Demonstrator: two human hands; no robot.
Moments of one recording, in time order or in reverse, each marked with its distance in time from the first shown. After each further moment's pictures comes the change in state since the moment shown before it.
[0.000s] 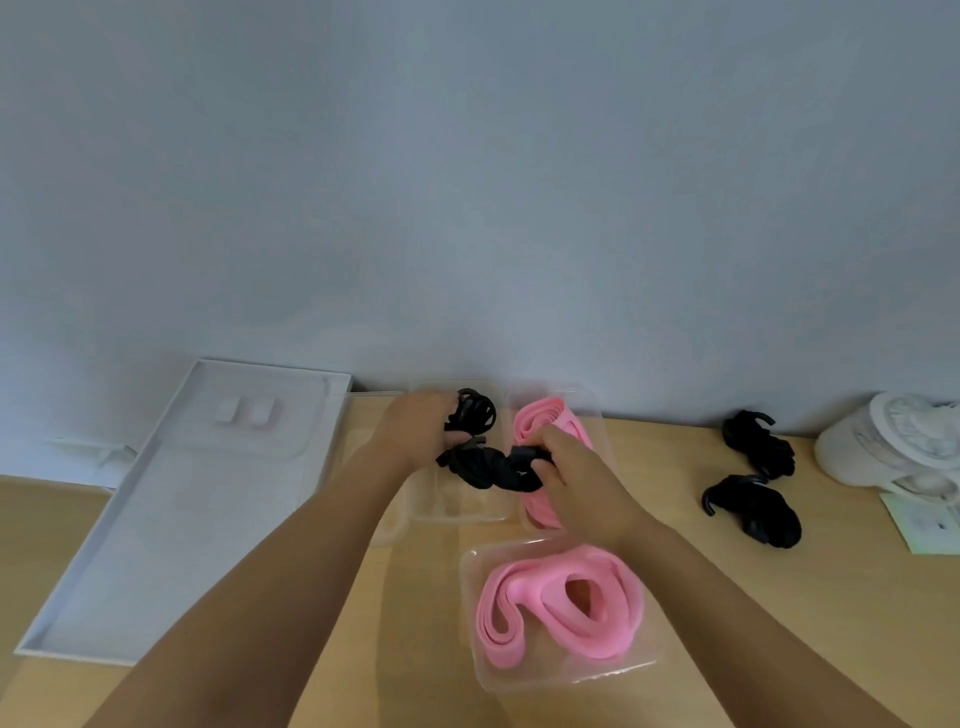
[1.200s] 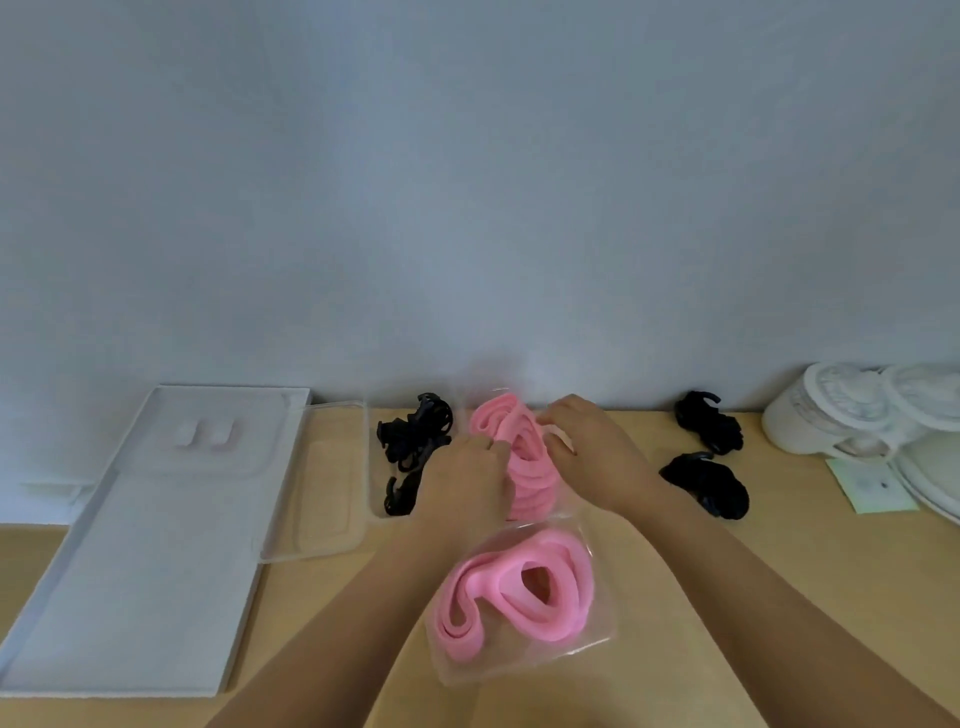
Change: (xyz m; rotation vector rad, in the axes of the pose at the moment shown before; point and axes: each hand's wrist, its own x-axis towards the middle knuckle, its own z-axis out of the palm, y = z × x) left_hand -0.062 0.107 0.012 0.111 0.131 0.147; right_hand -0.002 0.035 -0.048 -0.390 0.180 -0.210
